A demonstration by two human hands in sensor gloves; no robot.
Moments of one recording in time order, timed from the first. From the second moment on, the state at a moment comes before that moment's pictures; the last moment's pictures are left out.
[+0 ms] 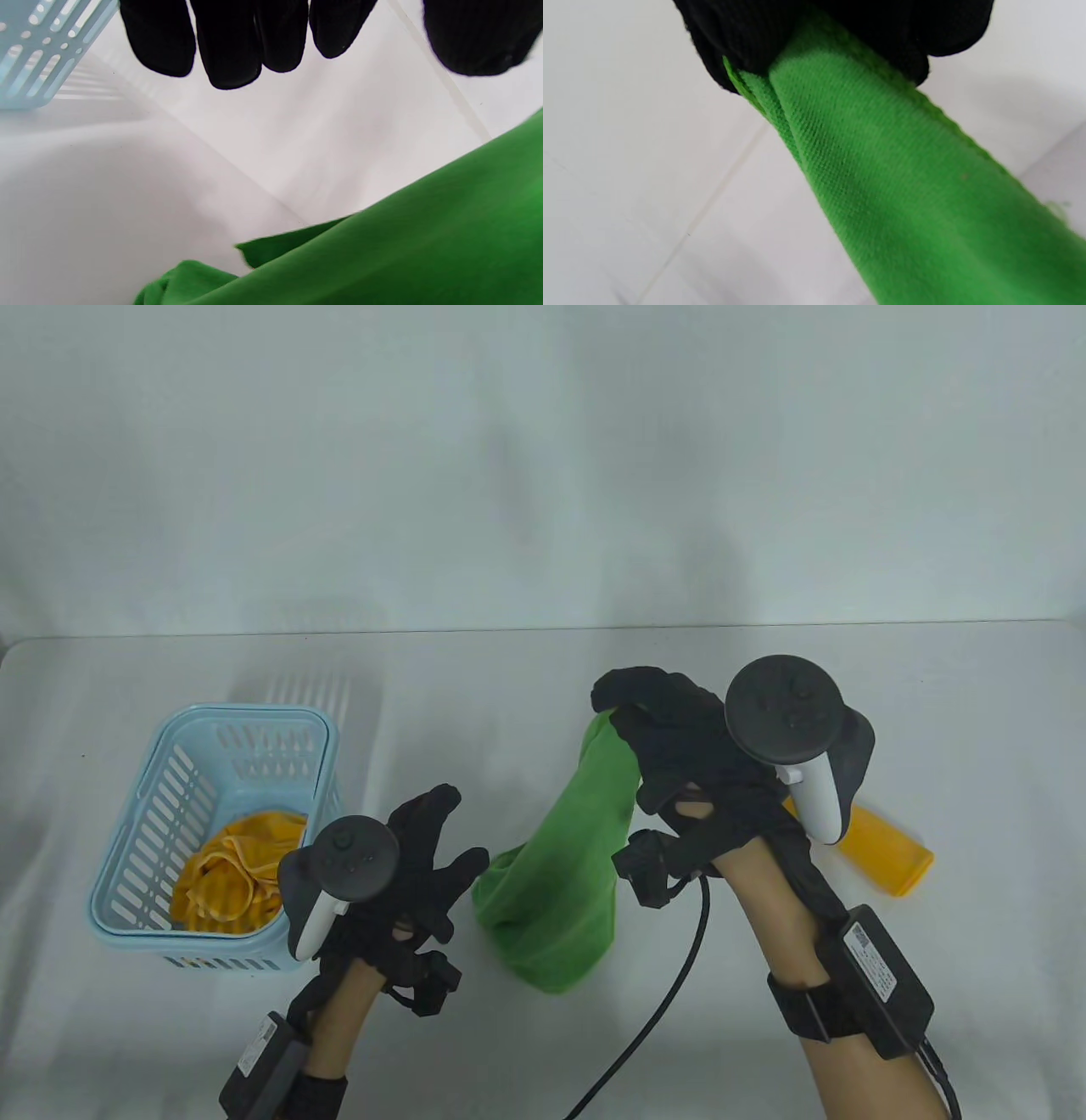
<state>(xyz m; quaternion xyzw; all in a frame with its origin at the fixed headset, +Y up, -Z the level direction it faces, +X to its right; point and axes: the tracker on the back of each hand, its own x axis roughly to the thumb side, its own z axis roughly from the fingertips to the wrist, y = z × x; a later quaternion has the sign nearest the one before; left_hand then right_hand) -0.189 -0.647 -0.321 0.00 -0.07 0.36 0.93 0.118 -0.451 -0.328 0.07 -0.09 0.88 0.46</state>
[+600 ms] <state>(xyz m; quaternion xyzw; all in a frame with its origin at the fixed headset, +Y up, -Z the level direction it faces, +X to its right) -0.185 -0.649 -0.320 0.00 -0.07 0.35 0.94 0.139 -0.373 -0.314 0.10 -0.15 0.83 0.52</state>
